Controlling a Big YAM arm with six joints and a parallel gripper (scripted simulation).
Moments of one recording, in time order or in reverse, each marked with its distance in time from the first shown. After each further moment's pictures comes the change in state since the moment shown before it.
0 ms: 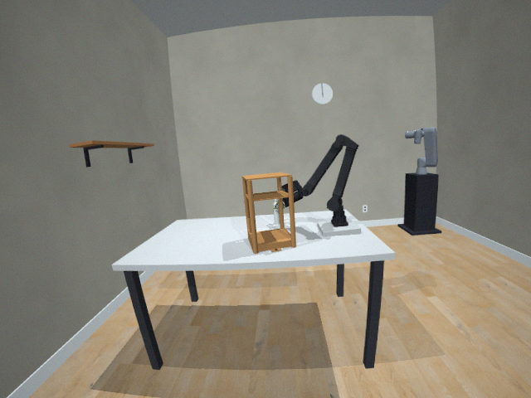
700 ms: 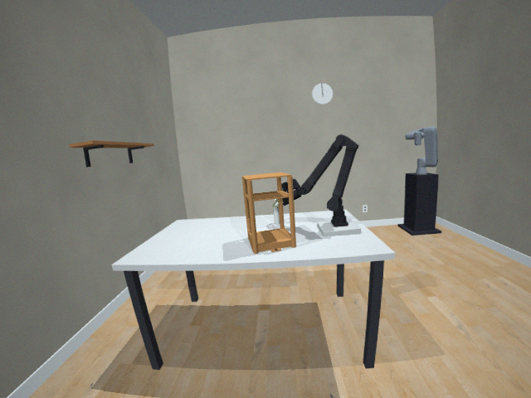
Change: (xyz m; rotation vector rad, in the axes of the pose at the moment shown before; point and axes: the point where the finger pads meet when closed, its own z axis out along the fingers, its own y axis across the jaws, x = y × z) arm -0.014 -0.001 0.007 0.000 -0.001 0.000
